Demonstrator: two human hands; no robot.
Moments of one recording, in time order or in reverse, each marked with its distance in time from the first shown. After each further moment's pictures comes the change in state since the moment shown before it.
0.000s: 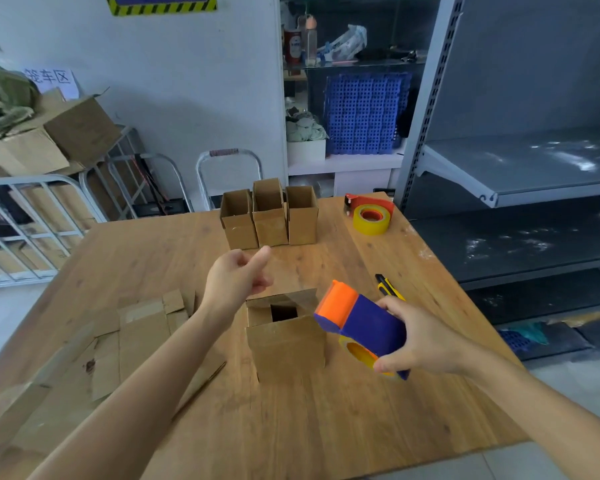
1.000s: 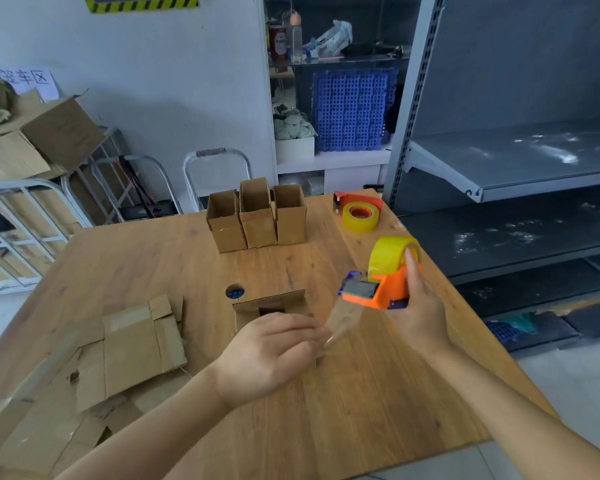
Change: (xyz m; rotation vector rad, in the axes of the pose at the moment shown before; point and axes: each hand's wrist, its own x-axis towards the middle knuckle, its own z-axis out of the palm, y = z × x) left_hand -0.046 -0.044 0.028 0.634 -0.188 1.521; right_hand 0.040 0.056 0.004 -0.328 0.894 -0.230
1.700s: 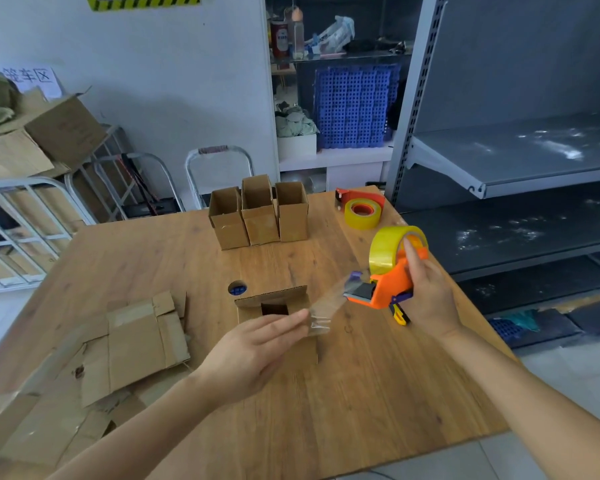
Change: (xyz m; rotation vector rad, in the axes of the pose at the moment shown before) left_hand -0.042 -0.012 -0.002 -0.128 -0.293 -0.266; right_hand 0.020 0.007 -0.013 -0.187 -0.002 -0.235
